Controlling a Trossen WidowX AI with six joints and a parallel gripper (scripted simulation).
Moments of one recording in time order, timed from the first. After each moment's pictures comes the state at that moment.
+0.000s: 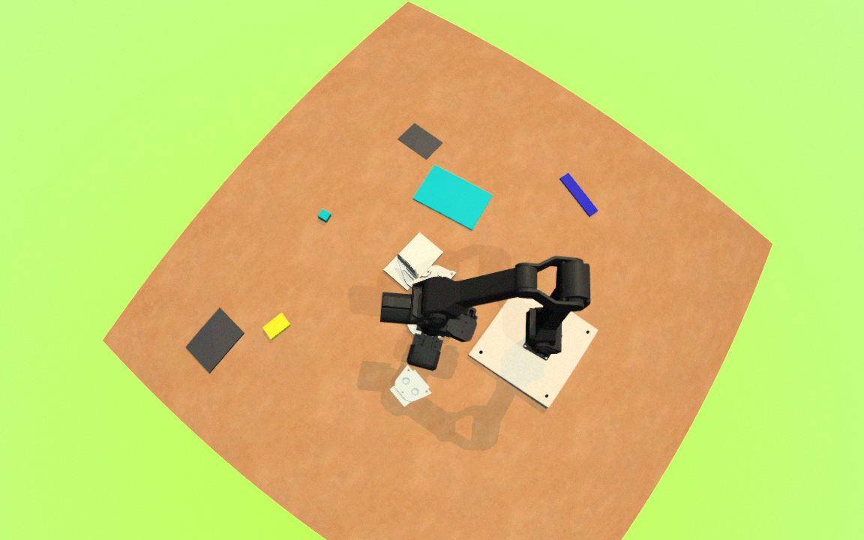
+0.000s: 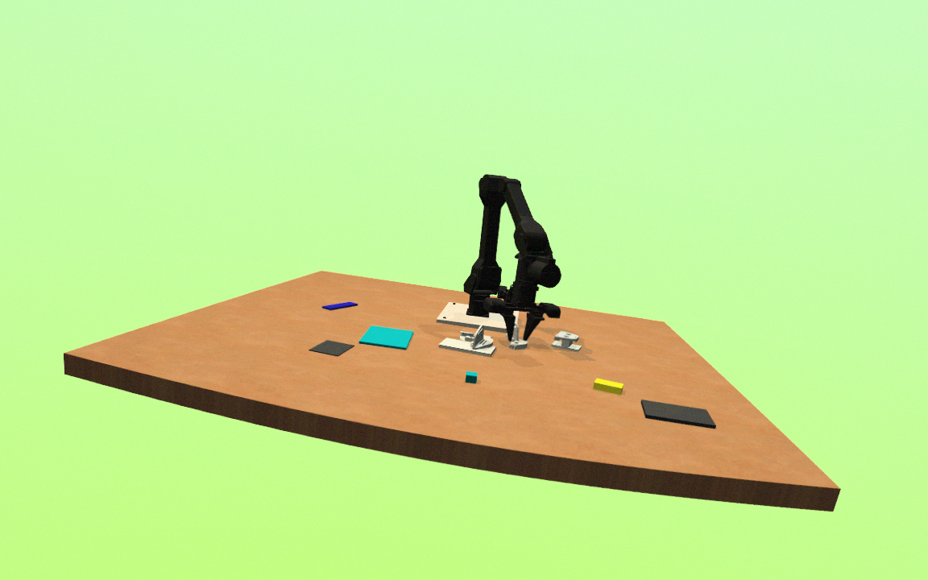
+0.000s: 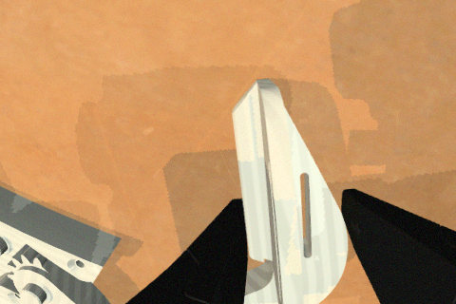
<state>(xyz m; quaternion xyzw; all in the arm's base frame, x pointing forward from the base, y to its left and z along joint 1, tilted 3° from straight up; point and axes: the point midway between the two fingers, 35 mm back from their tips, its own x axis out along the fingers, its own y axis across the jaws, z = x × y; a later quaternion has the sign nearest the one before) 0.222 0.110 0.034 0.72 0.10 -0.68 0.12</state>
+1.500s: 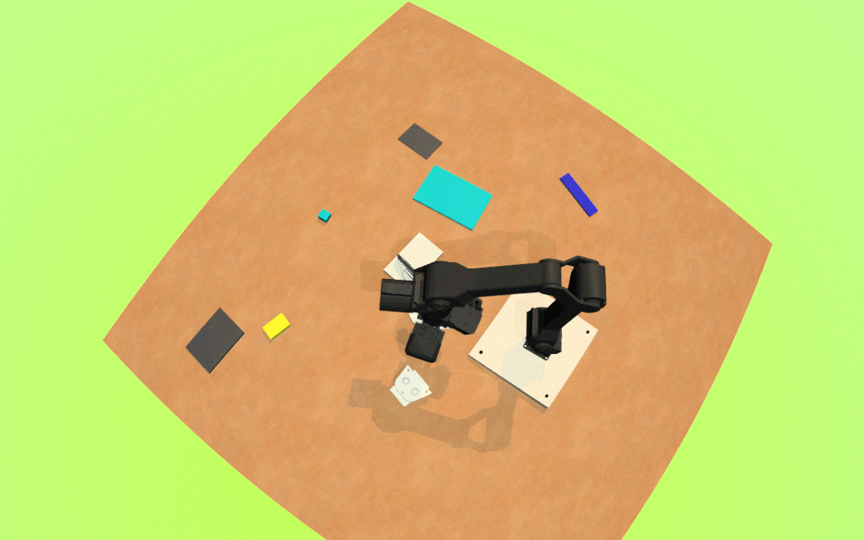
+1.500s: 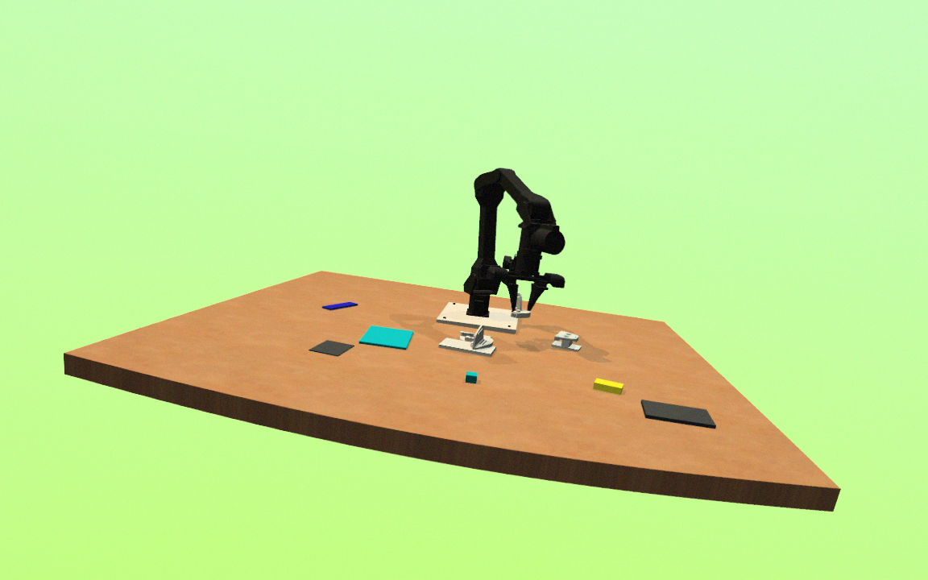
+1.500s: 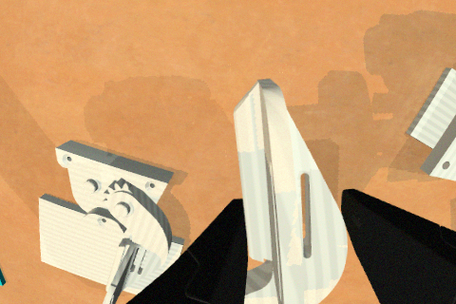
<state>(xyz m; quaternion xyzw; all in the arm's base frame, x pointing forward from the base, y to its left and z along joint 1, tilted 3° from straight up) 0.217 0.109 0.111 0.72 0.07 -0.68 0.09</state>
